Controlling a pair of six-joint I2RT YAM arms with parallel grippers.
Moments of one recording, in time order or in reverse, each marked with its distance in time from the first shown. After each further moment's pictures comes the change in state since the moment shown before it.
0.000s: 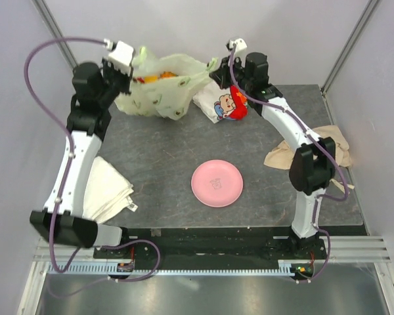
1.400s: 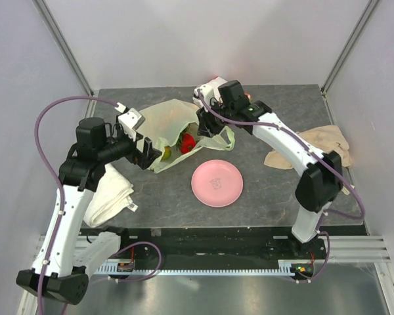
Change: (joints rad) left arm -0.035 -0.507 -0.480 -0.471 0.351 -0.126; right arm 0.220 -0.268 -0.249 -0.601 -0.065 -0.280
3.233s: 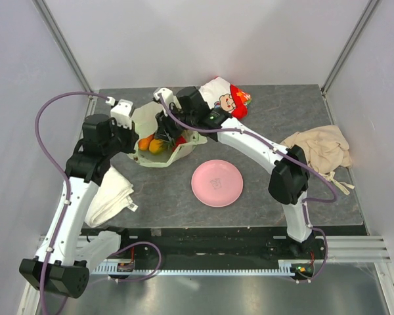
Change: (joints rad) left arm -0.006 0.075 -0.039 0.089 -0.392 -0.156; right arm 0.228 0.301 0.299 0.200 0.008 0.187
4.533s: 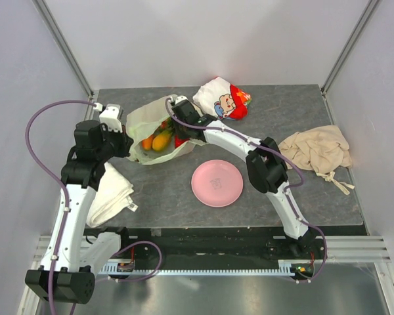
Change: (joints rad) left arm 0.116 -0.062 -0.064 0.008 0.063 -0.091; right arm -0.039 0.281 0.076 -0.071 0.597 0.274
